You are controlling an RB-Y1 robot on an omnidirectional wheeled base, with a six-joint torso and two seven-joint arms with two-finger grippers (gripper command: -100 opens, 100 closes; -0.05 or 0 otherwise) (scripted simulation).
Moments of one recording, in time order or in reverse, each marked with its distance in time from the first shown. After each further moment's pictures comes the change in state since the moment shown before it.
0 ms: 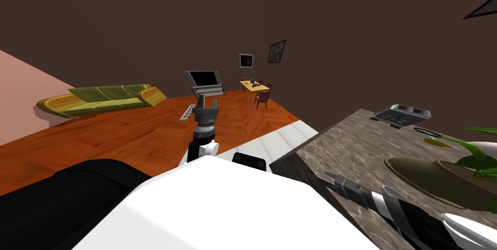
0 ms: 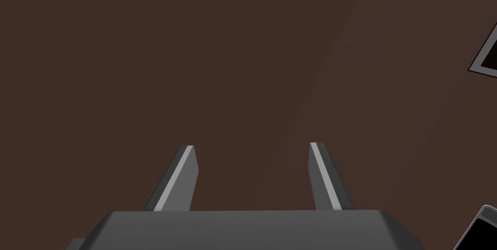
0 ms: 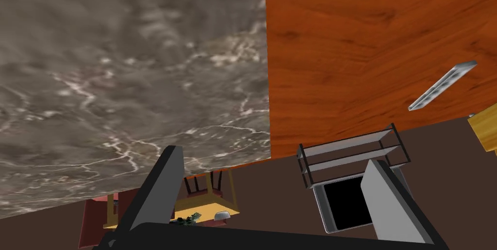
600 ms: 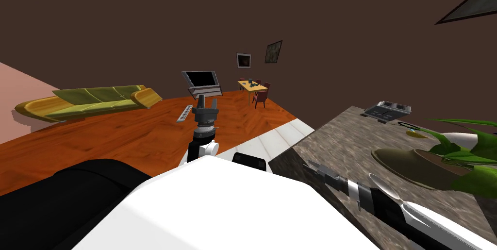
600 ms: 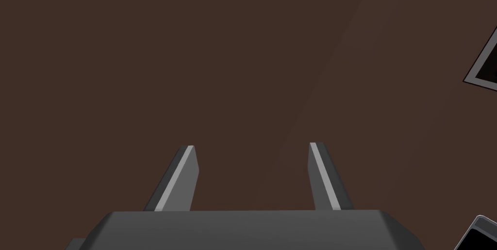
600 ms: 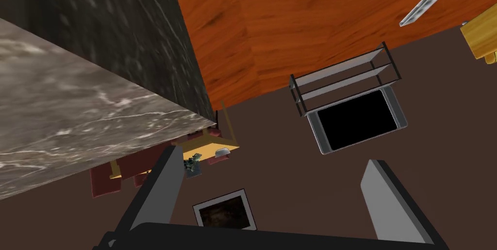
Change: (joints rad) left arm 0.000 0.000 0.000 0.000 0.000 0.000 0.000; right arm -0.070 0.166 -0.013 -0.098 -0.038 0.005 -0.013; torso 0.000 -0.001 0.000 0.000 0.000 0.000
